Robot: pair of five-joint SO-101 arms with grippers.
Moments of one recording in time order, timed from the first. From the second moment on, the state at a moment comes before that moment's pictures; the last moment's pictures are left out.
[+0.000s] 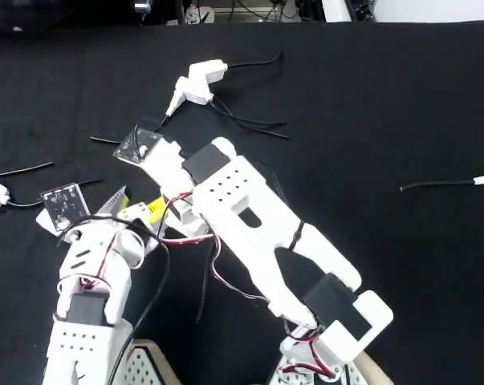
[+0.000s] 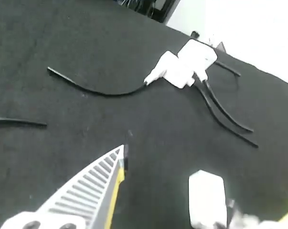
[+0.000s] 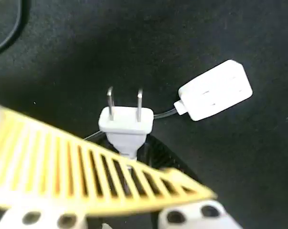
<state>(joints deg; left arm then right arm) 1.0 -92.6 96.8 27.3 24.4 -41.1 2.0 5.1 86.1 16.8</state>
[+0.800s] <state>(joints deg) 1.2 -95.7 96.8 32.4 24.4 -35.7 -6.2 -11.6 99.6 15.7</state>
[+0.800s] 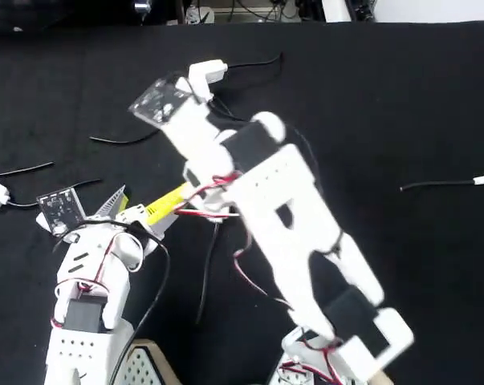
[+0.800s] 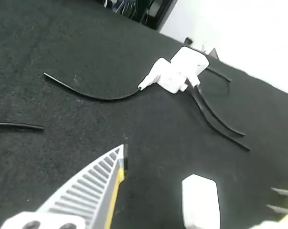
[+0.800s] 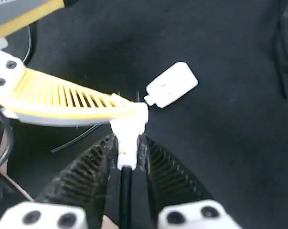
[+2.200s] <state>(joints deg) -21.3 -95.7 96.9 38.5 24.0 -28.9 27.3 -32.0 99.6 -5.1</state>
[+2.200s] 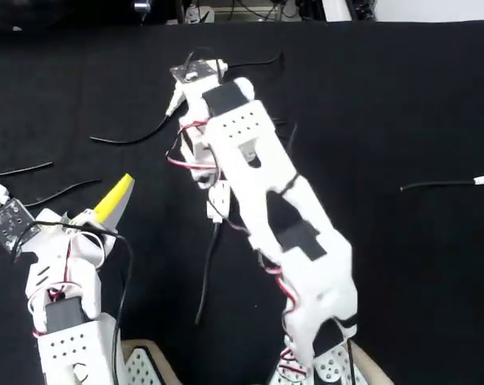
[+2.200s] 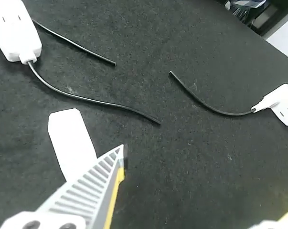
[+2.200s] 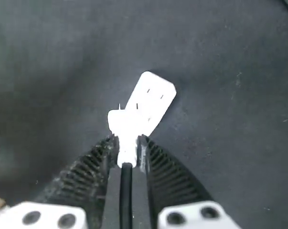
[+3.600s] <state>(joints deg) -20.5 -95.7 96.9 38.5 24.0 -23.6 31.5 -29.1 96.9 -33.9</state>
